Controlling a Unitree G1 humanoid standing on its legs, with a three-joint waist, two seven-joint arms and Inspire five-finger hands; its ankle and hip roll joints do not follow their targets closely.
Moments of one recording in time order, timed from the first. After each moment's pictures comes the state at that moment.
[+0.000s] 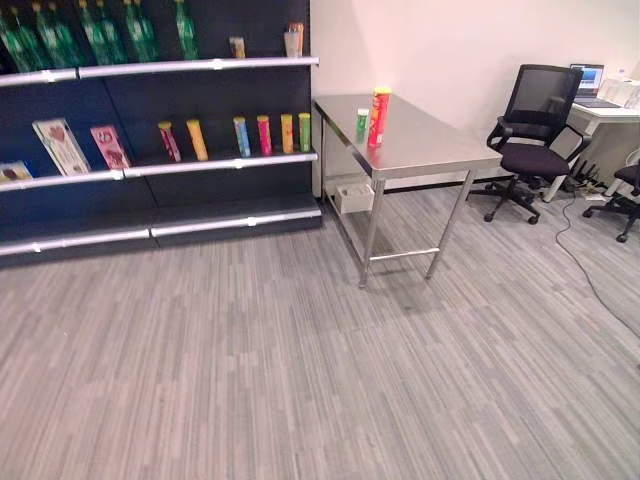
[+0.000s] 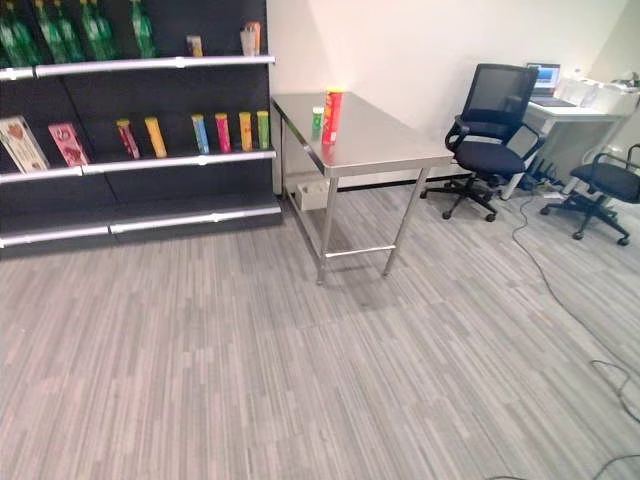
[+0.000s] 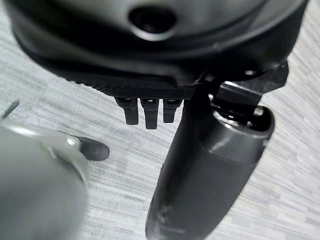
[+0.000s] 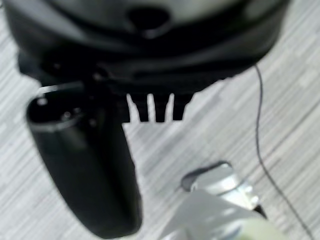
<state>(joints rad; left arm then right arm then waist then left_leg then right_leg) 0.08 0.17 0.20 1.31 -0.46 -0.15 0.10 0.06 -0.13 -0.18 1.44 0.40 -0.05 -0.08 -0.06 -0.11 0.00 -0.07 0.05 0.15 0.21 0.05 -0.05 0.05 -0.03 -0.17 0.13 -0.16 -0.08</state>
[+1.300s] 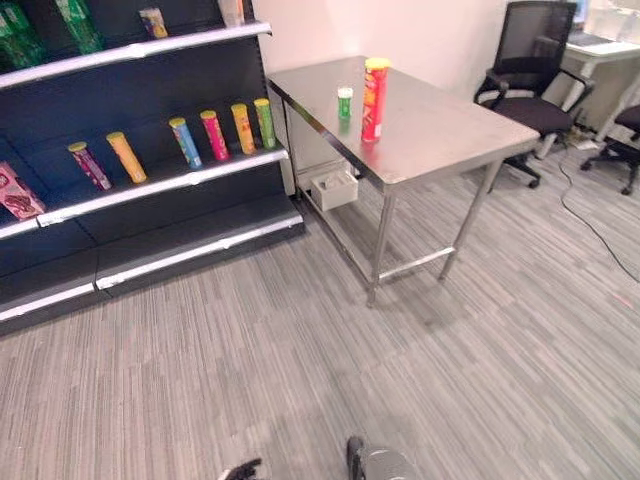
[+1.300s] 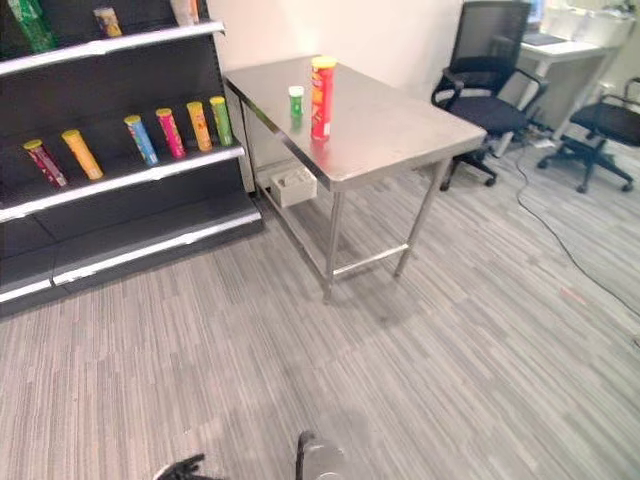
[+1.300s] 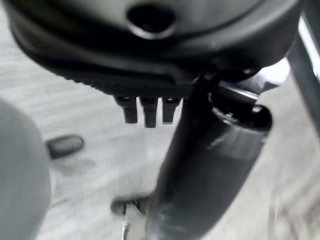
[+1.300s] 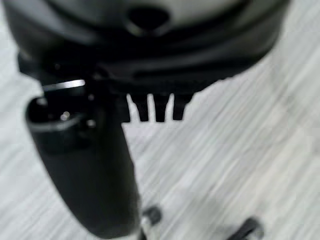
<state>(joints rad) -0.01 0.08 -0.21 1.29 -0.18 -0.11 0.05 0.07 -0.22 -0.15 1.48 0.35 -0.02 -0.10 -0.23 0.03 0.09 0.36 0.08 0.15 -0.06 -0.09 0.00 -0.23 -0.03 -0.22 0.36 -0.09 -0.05</state>
